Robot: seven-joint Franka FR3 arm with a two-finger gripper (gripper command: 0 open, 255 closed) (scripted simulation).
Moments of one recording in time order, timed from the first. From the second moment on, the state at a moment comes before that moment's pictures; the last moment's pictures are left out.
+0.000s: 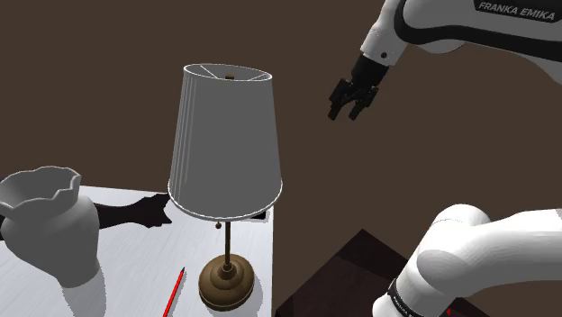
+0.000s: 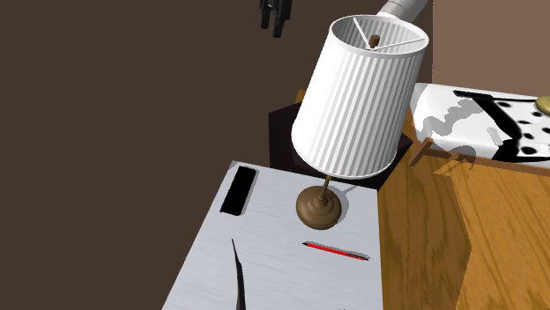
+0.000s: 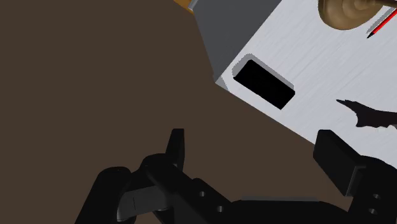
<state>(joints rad) 0.00 -0.80 -0.07 -2.27 0.05 1.71 0.07</state>
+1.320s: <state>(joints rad) 0.10 -0.38 0.01 -2.46 -0.01 2.22 -0.08</state>
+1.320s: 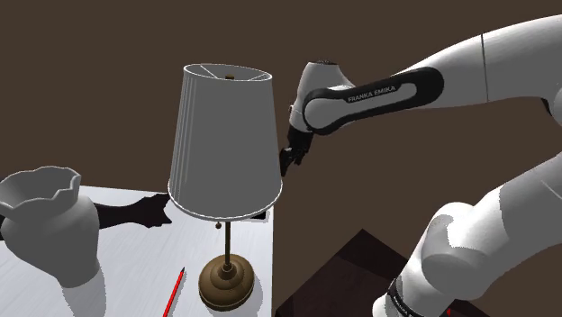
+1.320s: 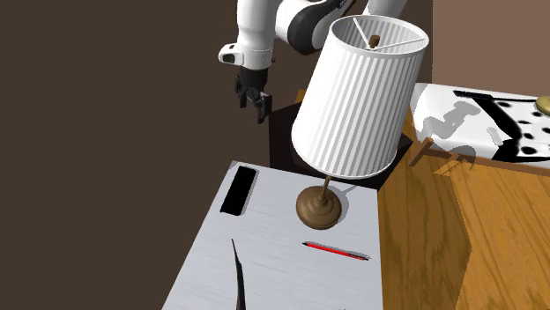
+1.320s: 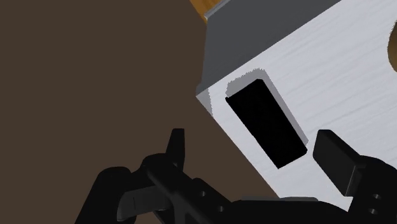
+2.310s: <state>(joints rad) 0.14 0.11 0.07 -2.40 -0.19 2.57 -0.08</state>
